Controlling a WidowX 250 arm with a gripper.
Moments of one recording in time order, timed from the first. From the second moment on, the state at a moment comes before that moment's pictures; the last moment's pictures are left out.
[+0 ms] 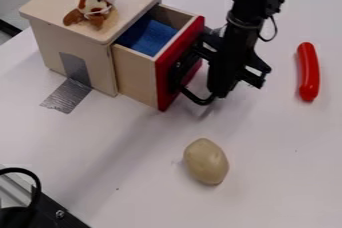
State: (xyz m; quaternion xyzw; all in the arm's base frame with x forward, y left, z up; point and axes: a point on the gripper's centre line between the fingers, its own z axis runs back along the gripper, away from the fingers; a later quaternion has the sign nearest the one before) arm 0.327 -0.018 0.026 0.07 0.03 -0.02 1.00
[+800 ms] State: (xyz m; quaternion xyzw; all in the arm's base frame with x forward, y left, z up) arm 0.325 0.041 0.027 0.07 0.04 0.03 1.00
